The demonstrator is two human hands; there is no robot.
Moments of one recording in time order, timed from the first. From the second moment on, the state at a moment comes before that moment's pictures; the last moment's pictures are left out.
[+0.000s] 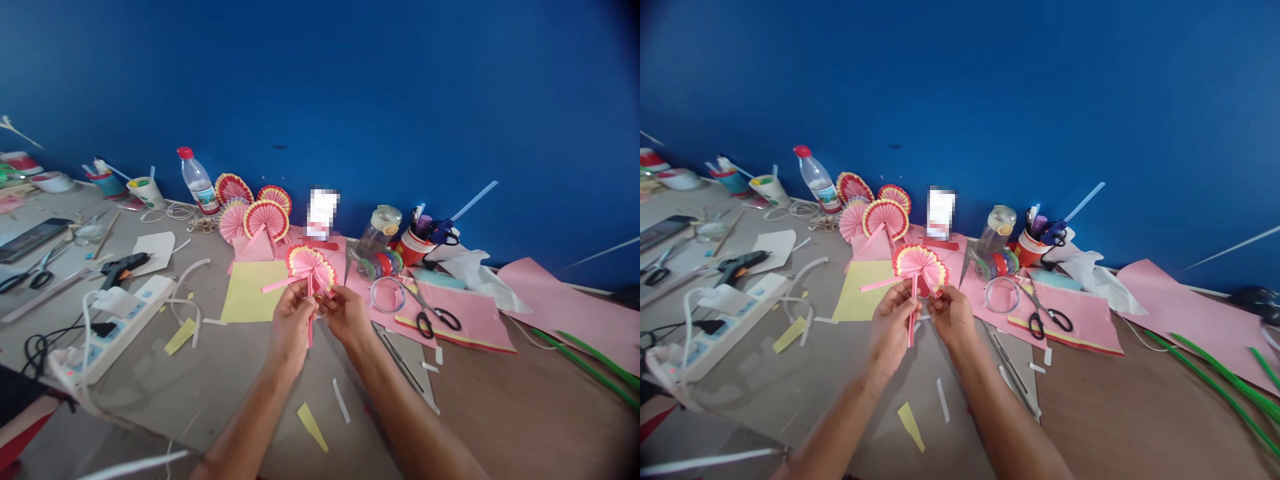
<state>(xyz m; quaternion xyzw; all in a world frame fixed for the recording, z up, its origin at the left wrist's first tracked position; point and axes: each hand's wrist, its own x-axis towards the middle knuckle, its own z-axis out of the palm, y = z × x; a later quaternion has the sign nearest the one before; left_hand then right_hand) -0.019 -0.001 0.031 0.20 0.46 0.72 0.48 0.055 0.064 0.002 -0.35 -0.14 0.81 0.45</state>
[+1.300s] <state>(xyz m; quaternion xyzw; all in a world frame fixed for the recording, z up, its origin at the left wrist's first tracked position) -0.052 -0.038 0.011 0.59 0.54 0.53 0.30 0.100 0.035 0.065 -0.35 -0.91 0.22 0.09</state>
